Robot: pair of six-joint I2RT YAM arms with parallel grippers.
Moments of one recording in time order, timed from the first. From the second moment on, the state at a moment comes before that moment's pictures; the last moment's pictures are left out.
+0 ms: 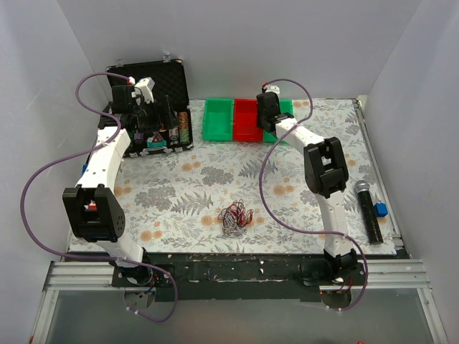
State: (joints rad) left arm -0.02 1.63 1.52 -0.55 0.40 -0.18; right arm 0.43 2.31 1.89 -0.24 0.30 0.29
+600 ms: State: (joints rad) left arm -0.02 1.57 1.49 -0.54 0.41 -0.18; right arm 0.50 1.94 1.36 -0.17 0.33 0.39
